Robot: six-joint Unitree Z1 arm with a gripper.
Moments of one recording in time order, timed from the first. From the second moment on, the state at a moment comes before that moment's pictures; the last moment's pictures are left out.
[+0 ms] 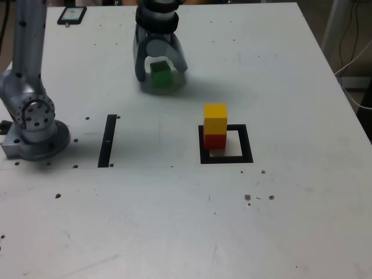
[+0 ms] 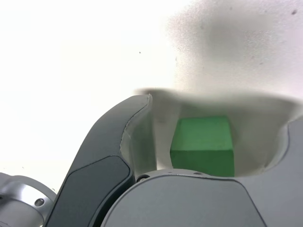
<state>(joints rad) 0.66 1.98 -1.24 1.02 0.19 0.50</state>
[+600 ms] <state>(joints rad) 0.59 1.97 -1.24 1.01 0.18 0.48</state>
